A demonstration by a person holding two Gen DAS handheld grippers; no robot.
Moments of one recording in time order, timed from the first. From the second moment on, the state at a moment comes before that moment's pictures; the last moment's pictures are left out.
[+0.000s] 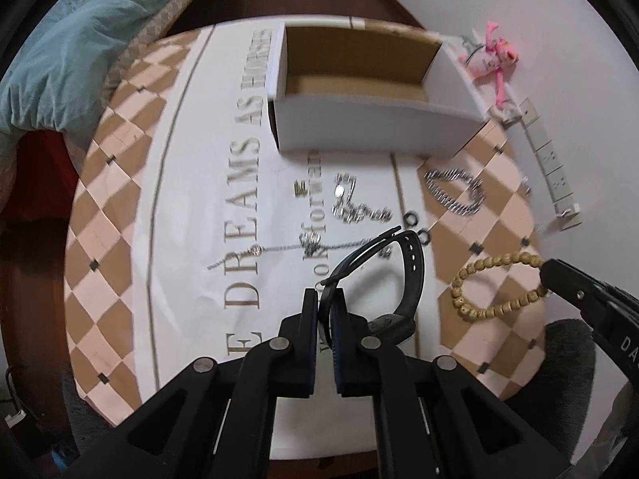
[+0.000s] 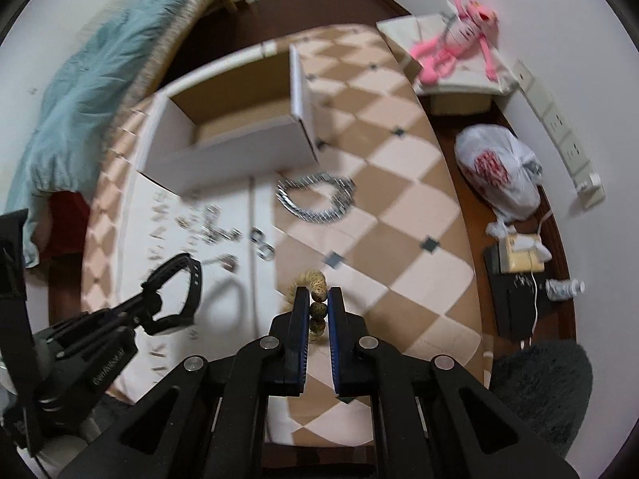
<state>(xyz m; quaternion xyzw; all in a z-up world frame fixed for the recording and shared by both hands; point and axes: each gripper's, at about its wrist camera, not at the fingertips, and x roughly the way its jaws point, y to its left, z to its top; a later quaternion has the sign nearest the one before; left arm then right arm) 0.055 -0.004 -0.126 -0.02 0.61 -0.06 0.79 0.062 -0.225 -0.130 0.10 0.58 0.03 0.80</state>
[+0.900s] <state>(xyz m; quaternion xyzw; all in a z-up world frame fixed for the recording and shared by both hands) 0.238 -0.016 -0.099 -0.08 0.60 -0.08 0.79 0.266 -0.189 -0.088 0.09 0.57 0.12 0.81</state>
